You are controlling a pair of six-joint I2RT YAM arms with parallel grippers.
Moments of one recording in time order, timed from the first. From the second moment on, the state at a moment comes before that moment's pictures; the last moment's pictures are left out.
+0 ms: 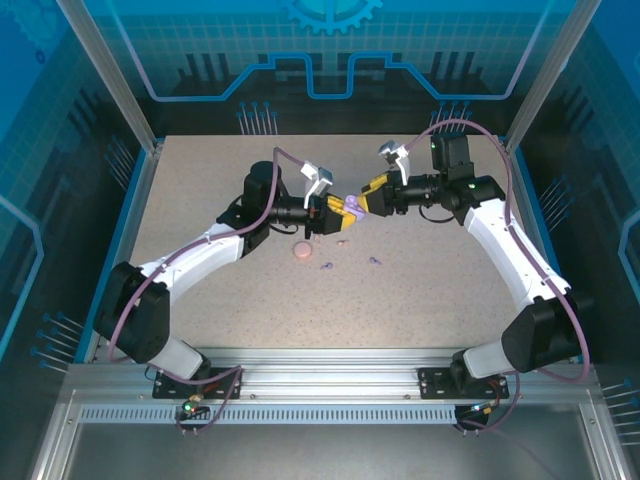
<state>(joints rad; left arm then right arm) -0.50 1.52 1.08 0.25 0.99 -0.18 0.25 1.44 1.37 -0.61 -0.96 -0.16</state>
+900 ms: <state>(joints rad) -0.47 1.48 0.93 0.35 0.93 -0.23 0.20 1.39 1.24 -0.63 -0.65 -0.02</state>
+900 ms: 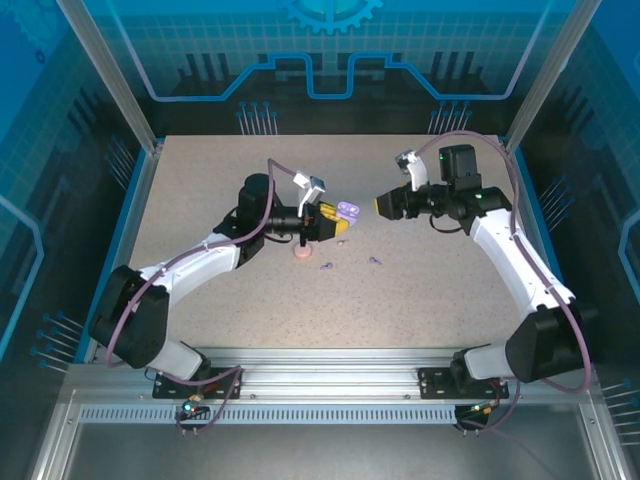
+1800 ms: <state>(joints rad) -0.47 1.32 0.75 0.42 0.86 -0.29 0.38 1.74 1.15 -0.78 -0.28 -0.09</state>
